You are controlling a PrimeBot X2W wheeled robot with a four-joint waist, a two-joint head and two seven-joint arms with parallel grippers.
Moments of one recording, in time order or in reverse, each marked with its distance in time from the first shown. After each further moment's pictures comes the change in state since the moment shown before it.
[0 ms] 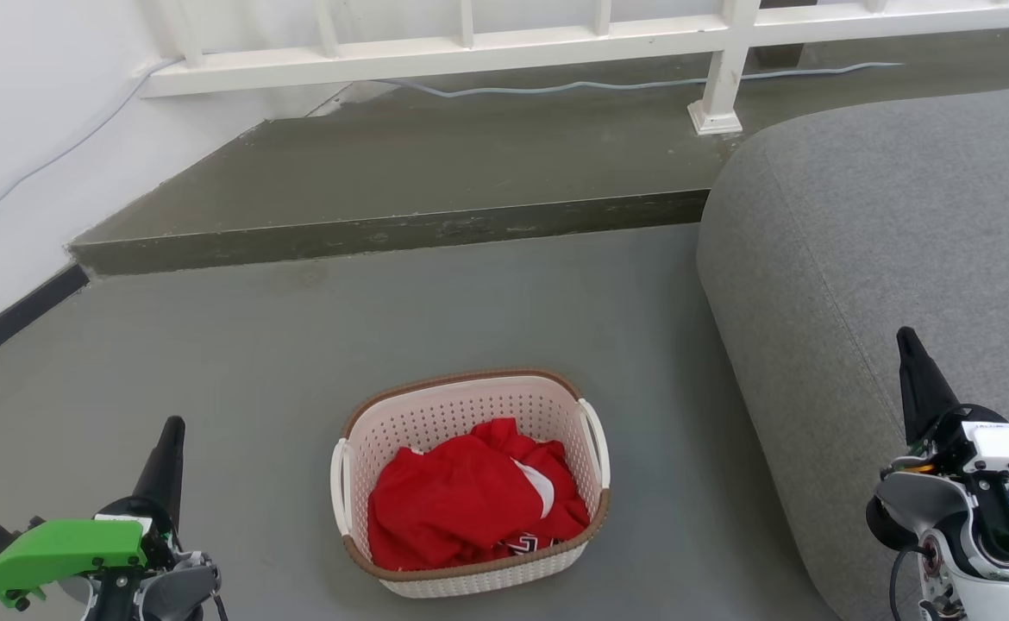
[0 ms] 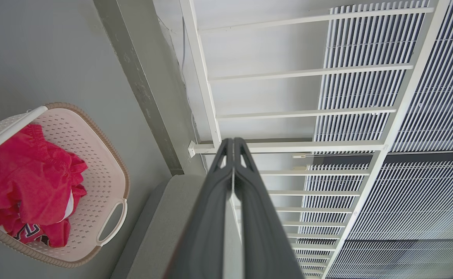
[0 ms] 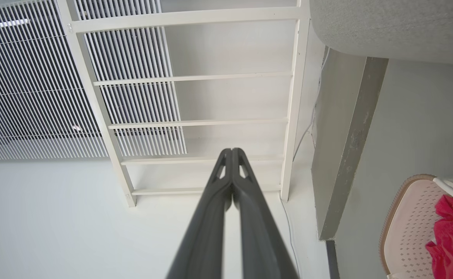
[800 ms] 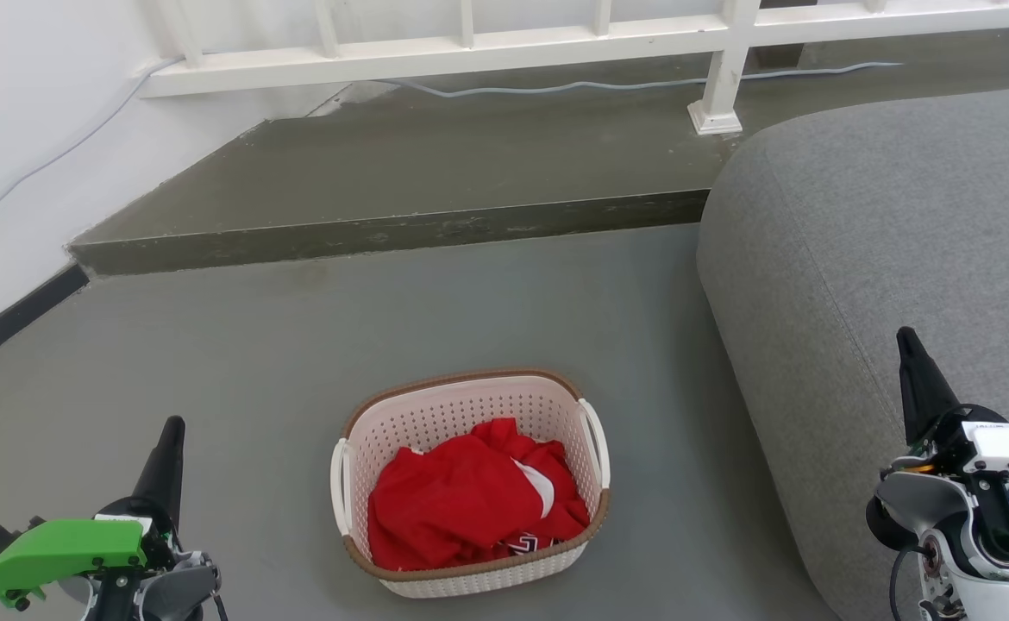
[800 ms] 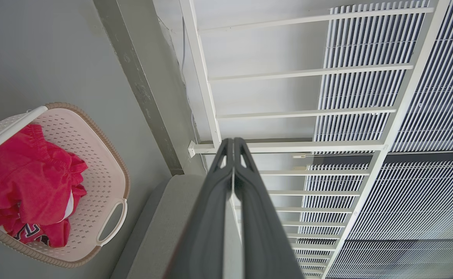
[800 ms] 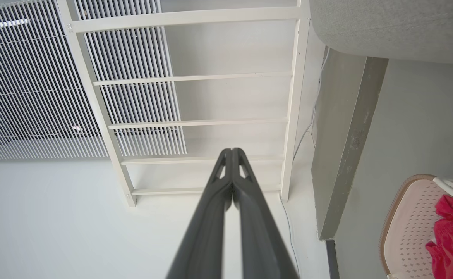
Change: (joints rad) left arm 0.000 0.000 0.000 0.000 0.000 0.000 0.000; right arm 0.000 0.000 0.000 0.000 0.000 0.000 0.001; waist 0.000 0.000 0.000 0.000
